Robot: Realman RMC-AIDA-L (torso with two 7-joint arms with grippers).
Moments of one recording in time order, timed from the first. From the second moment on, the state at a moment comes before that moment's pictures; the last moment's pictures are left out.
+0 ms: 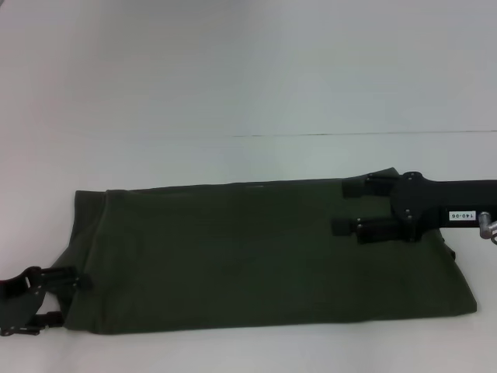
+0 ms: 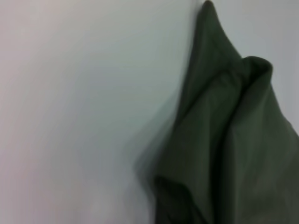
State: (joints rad) left arm -0.60 -1.98 0.18 0.64 2.69 1.48 -2.61; right arm 0.70 1.94 -0.72 -0.53 -1.95 -1.61 1.49
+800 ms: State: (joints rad) left arm -0.64 -1.97 0.20 0.56 2.68 1.45 -2.66; right arm 0.70 1.94 -0.71 -0.53 -1.95 -1.61 1.49
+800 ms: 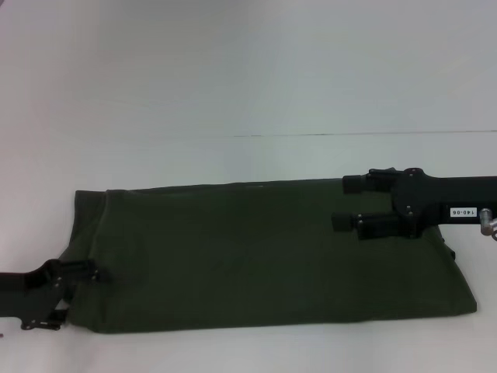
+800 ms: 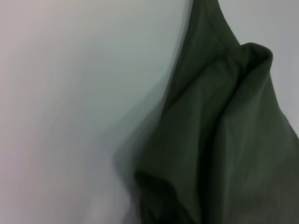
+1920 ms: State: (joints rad) left arm -0.65 -1.97 0.21 0.55 2.69 1.44 -2.66; right arm 0.70 1.94 -0.69 -0.54 -1.95 -1.62 1.49
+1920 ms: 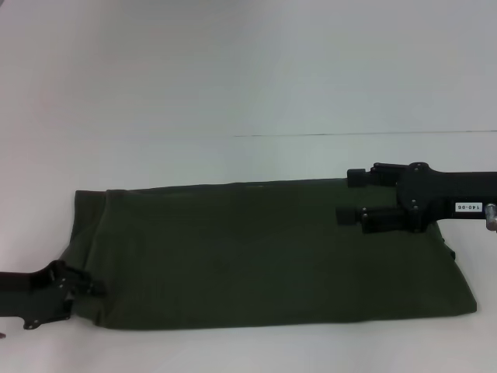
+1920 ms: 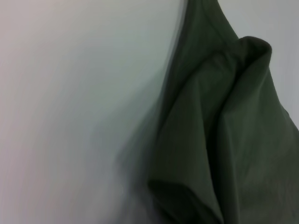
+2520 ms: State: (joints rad) left arm -0.66 -1.96 0.26 0.57 2.69 1.41 -2.60; right arm 0.69 1.94 -0.69 -0.54 -1.95 -1.62 1.49
